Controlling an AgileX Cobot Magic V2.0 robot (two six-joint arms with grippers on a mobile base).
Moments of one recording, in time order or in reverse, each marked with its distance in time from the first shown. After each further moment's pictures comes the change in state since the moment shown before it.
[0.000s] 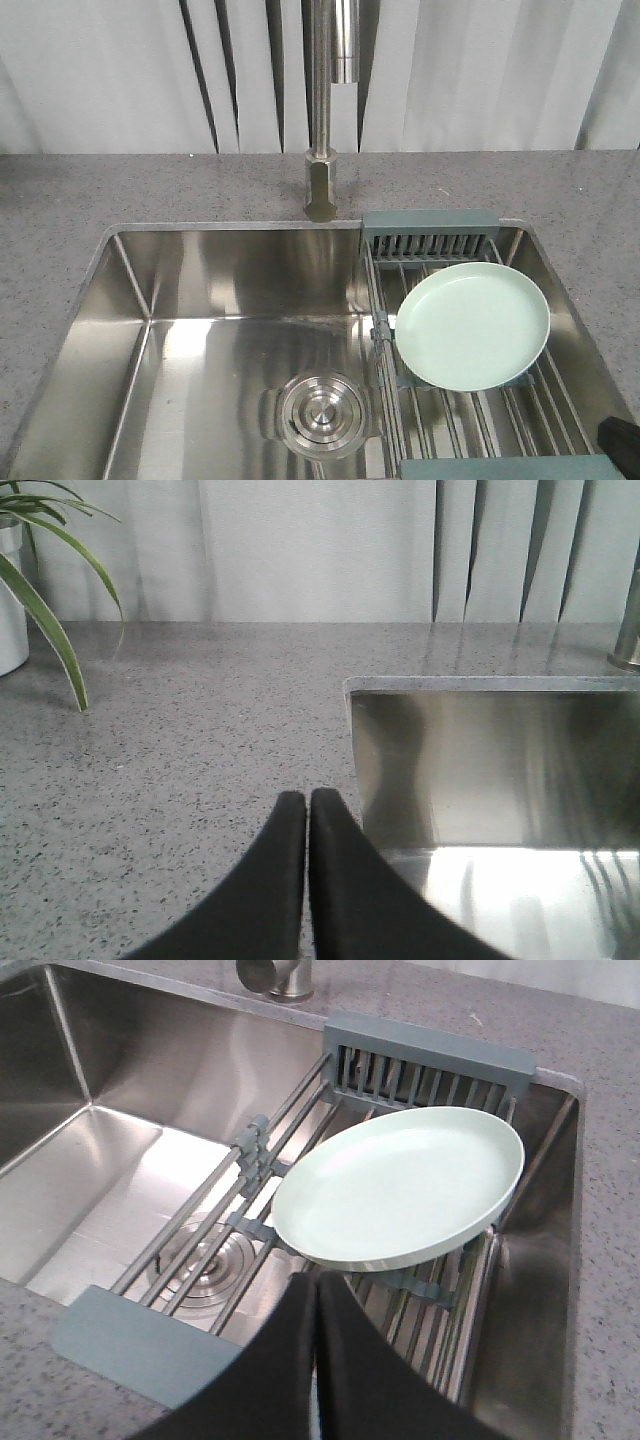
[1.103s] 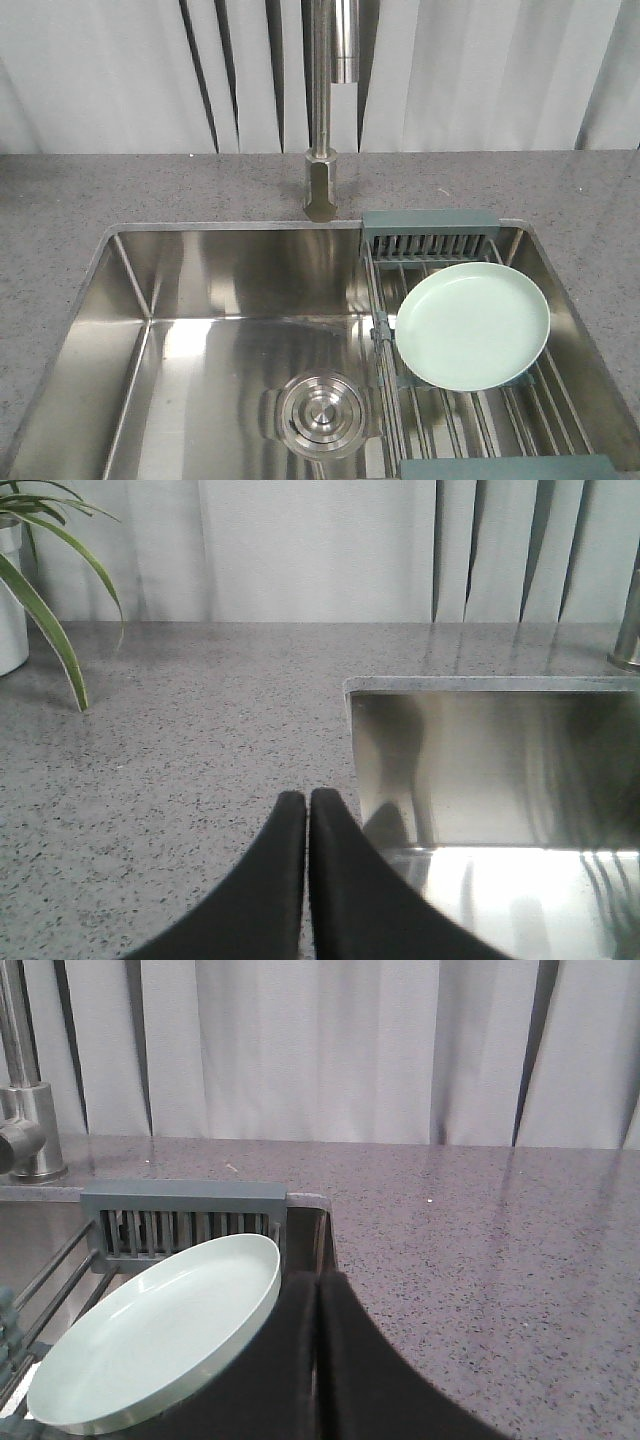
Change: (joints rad) left arm 0.000 -0.001 0.000 0.000 0.000 0.000; right arm -0.187 -0.269 0.305 -0.341 -0.466 0.382
